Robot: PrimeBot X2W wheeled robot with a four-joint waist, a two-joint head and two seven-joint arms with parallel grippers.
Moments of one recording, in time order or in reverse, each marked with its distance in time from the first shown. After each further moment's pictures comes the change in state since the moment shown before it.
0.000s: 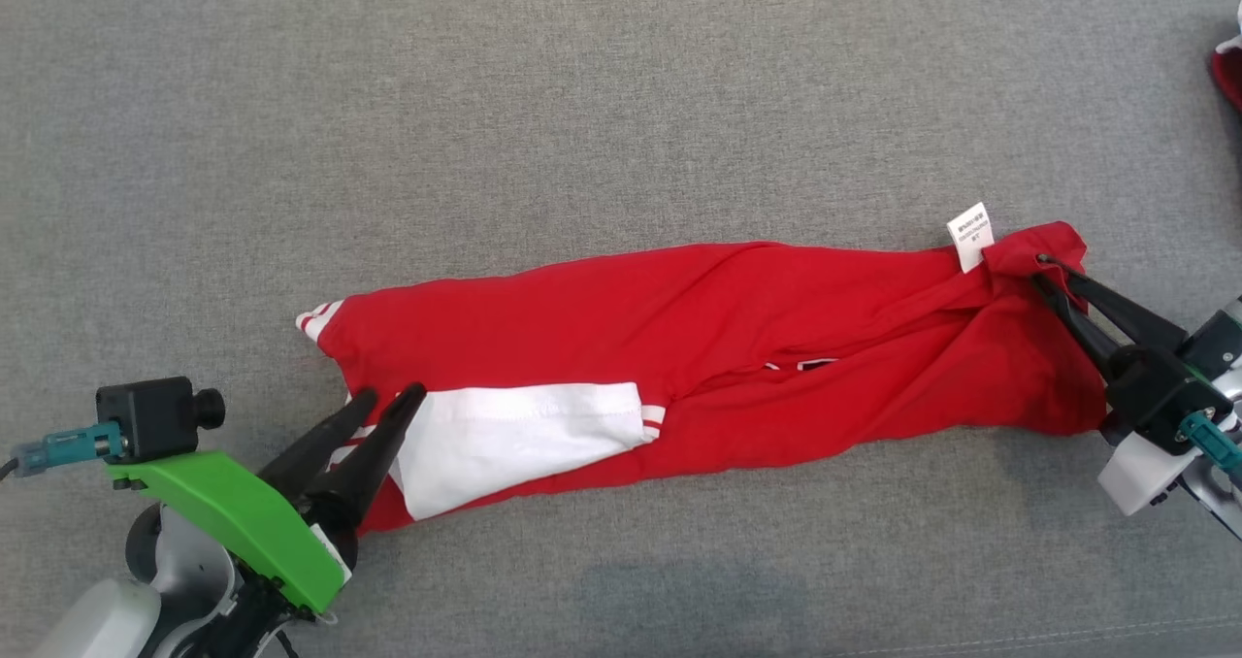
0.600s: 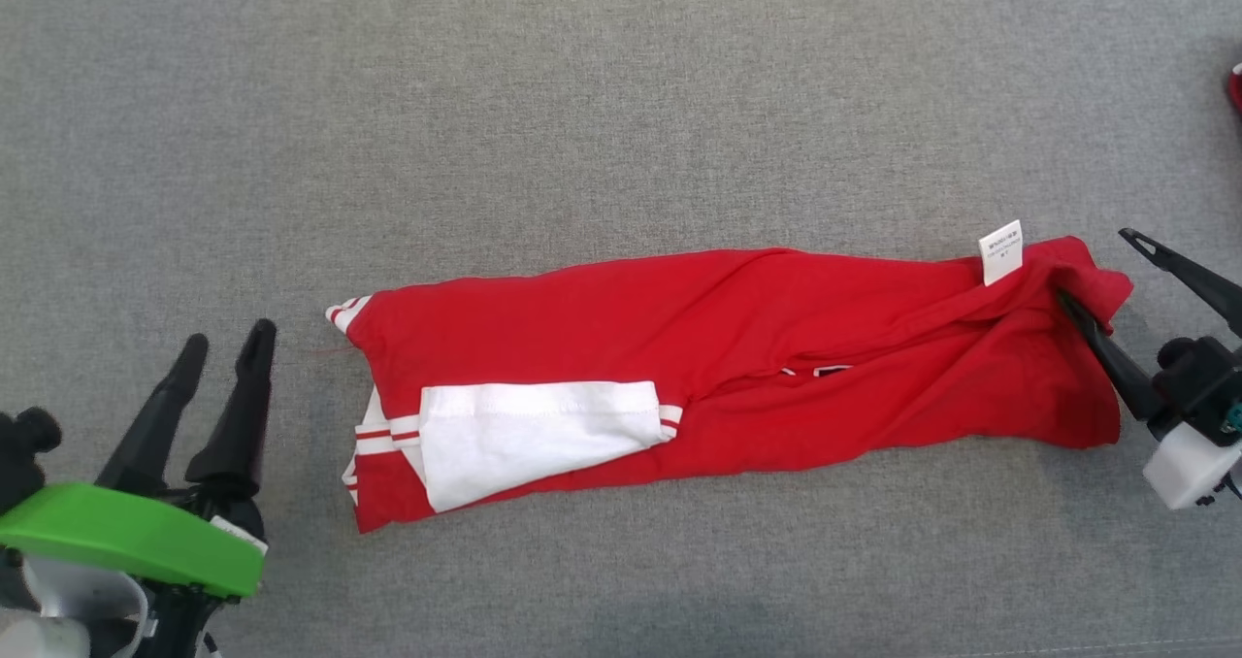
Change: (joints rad) left arm 0.107 0.022 0.154 -0.109 0.143 0.176 -0.258; right arm 0.056 -0.022 -0.070 0.034 0.010 0.000 0.020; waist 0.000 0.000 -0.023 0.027
